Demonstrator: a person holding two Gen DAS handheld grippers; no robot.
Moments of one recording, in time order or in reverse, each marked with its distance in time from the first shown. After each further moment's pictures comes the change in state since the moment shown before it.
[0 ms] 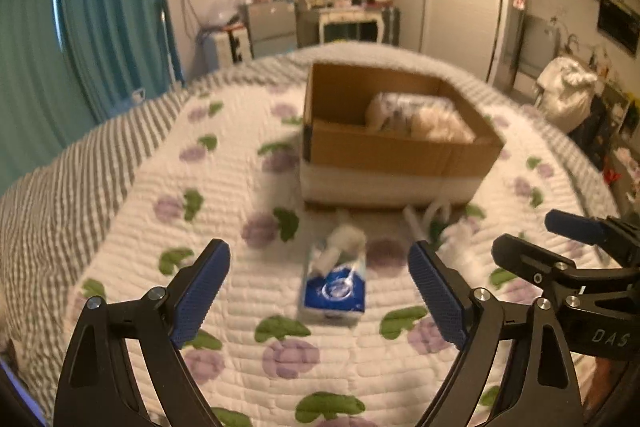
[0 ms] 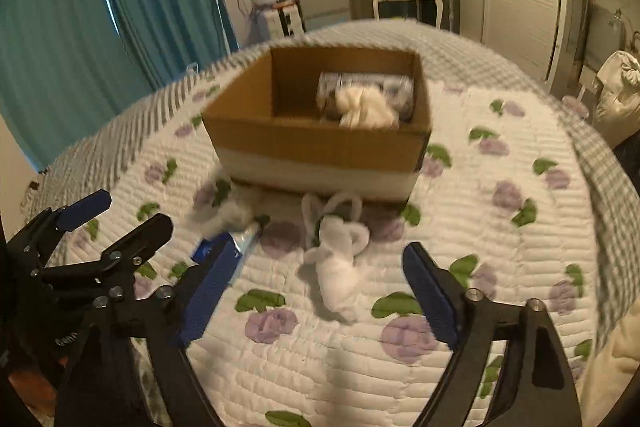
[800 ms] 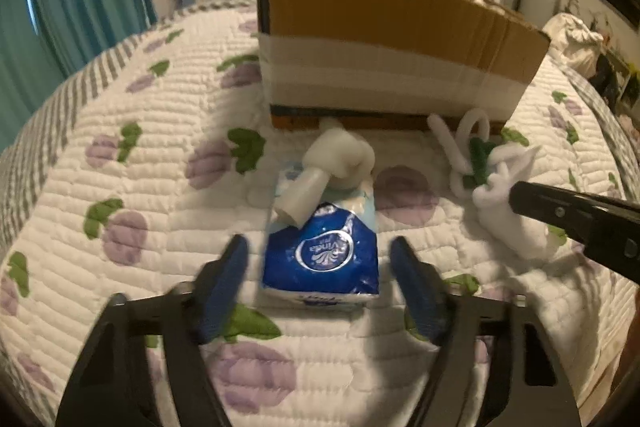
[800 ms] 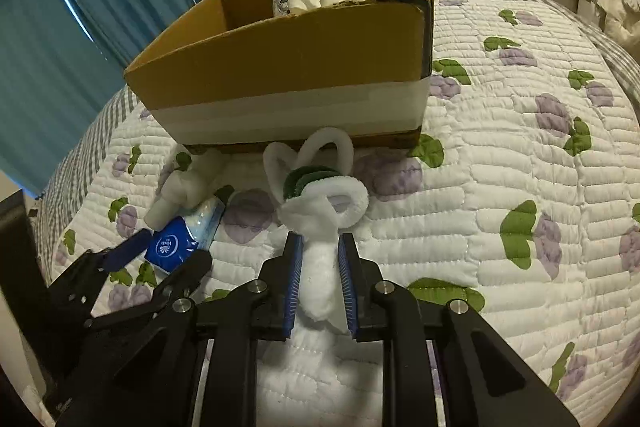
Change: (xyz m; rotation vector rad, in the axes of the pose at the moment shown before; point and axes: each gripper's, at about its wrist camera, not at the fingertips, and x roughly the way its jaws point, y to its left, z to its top) left arm 0.082 -0.015 -0.038 0.042 0.169 -0.042; right arm 0.076 -0.027 -0.021 0.161 0.119 0.055
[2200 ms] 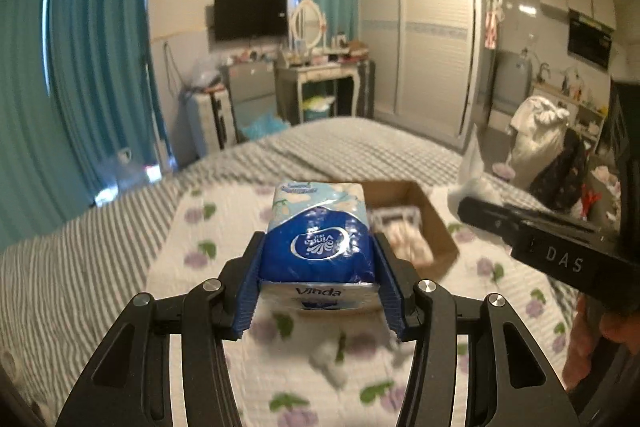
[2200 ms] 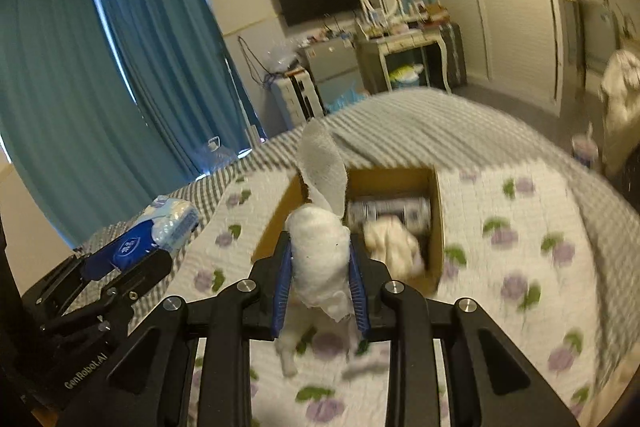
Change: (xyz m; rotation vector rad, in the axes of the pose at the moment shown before) left arm -0.172 0.024 0.120 0.015 -0.378 -0.050; right arm -0.154 0.062 0.106 -0.098 -0.340 0.062
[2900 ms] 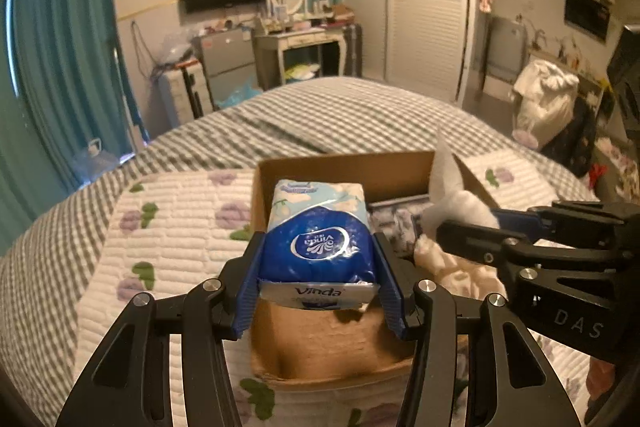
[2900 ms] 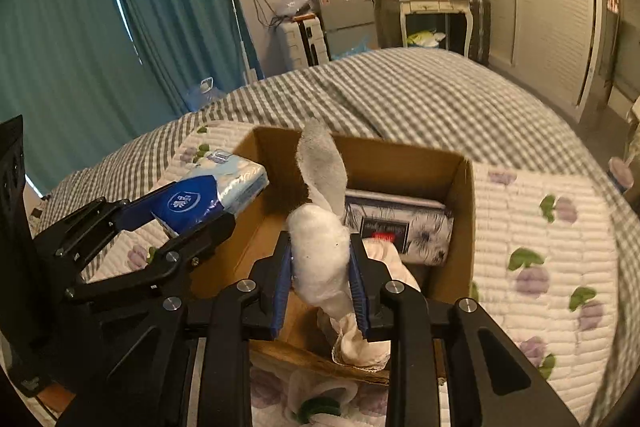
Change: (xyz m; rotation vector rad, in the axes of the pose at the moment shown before) left arm 0.157 -0.014 -0.011 0.053 0.118 -0.040; right arm 0.148 -0.048 0.003 -0.105 0.194 0.007
